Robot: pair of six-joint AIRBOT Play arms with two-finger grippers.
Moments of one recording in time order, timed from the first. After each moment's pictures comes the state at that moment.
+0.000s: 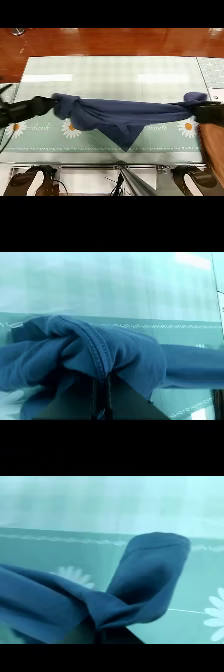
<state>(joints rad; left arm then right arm) 0.15 -0.61 0.63 0.67 -1.07 -1.30 0.05 -0.53 0.92 -1.36 1.30 1.68</state>
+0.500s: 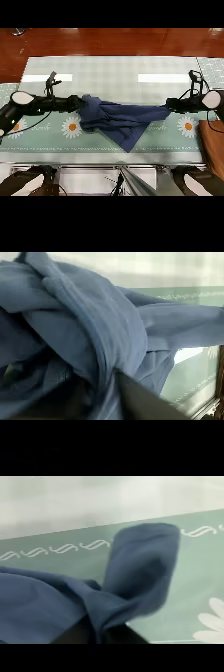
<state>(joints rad) -0.09 -1.12 0.71 0.58 -0.92 -1.22 0.03 -1.02 0.79 -1.45 0.98 1.77</state>
